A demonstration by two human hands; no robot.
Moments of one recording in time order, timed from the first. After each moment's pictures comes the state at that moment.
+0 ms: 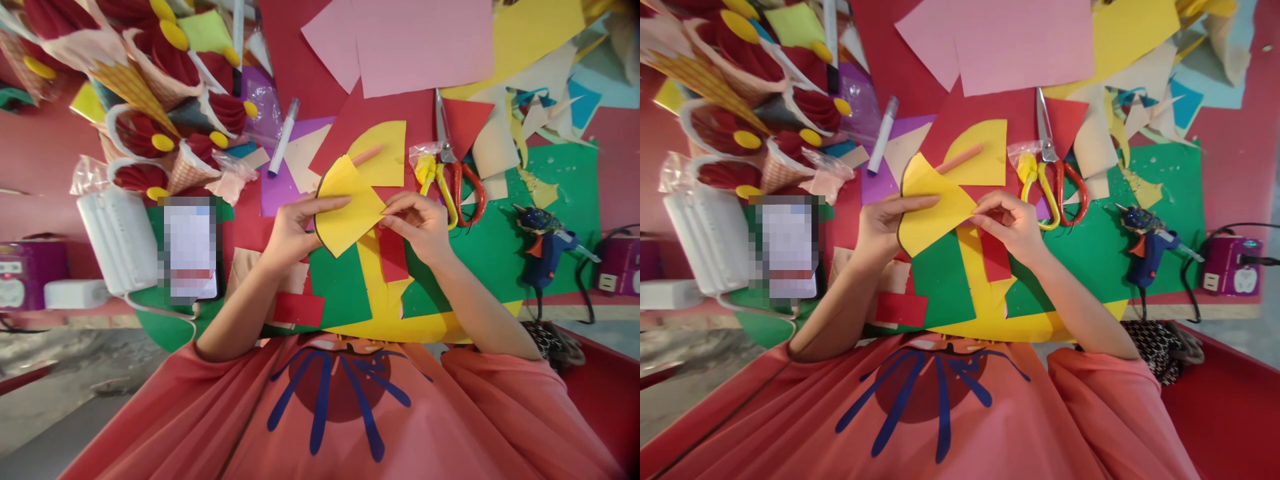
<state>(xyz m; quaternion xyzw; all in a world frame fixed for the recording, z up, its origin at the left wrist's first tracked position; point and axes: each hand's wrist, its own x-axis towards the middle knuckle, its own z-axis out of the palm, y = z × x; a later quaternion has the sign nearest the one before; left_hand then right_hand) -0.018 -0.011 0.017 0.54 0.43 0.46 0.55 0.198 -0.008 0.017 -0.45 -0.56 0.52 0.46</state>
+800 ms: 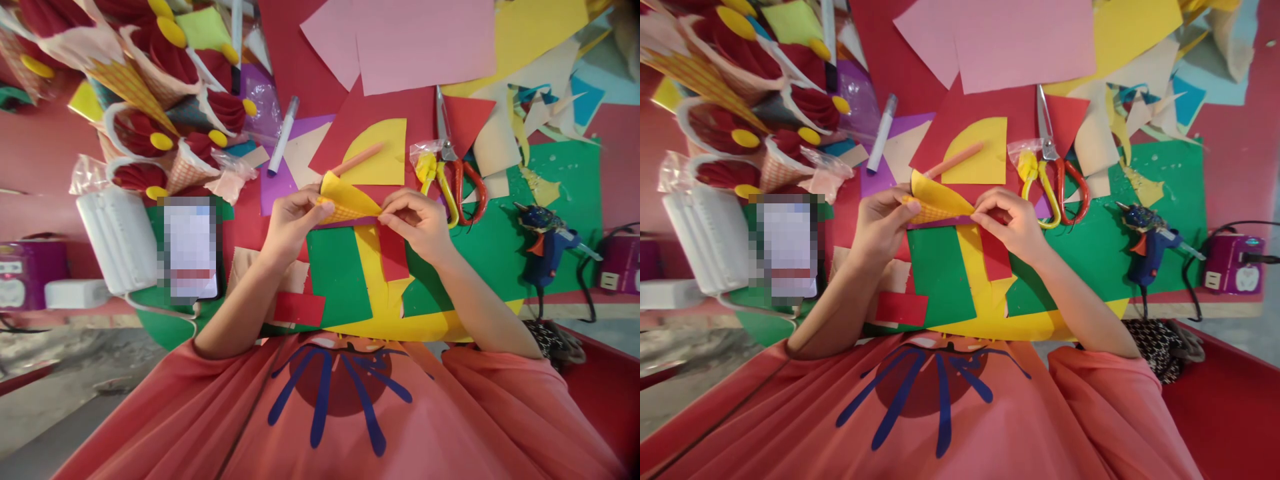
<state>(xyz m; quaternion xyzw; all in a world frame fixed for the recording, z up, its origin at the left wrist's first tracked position) -0.018 -0.002 0.000 0.47 0.44 0.51 0.57 0.203 -0.007 0.020 -0.45 -0.64 0.46 0.41</state>
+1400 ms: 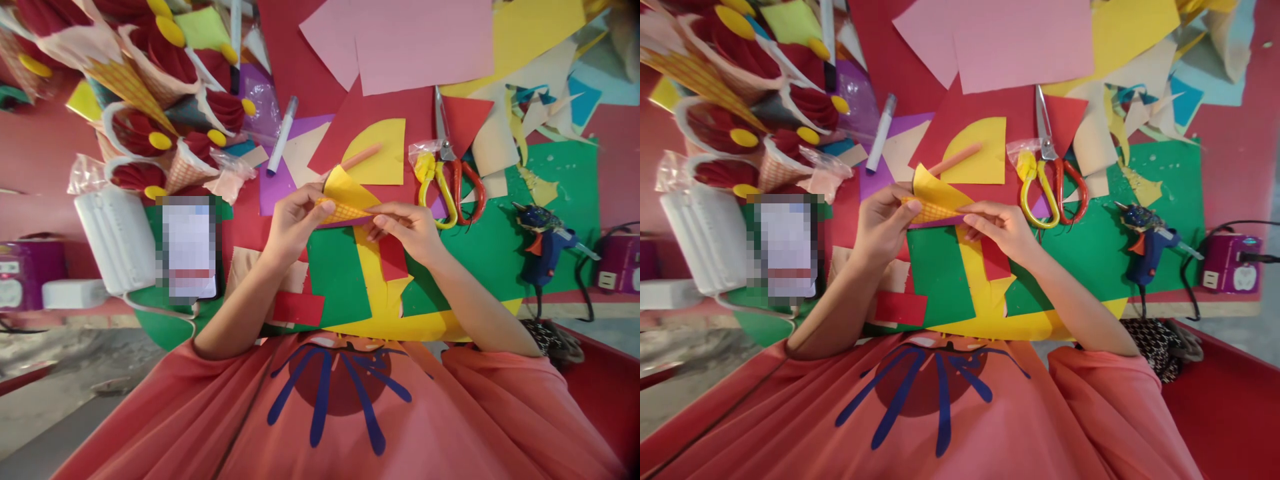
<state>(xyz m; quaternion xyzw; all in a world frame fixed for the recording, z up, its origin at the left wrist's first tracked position) -0.015 -0.002 0.001 0.49 0.44 0.51 0.55 0.194 -0.014 0.016 -0.45 -0.48 0.66 0.37</state>
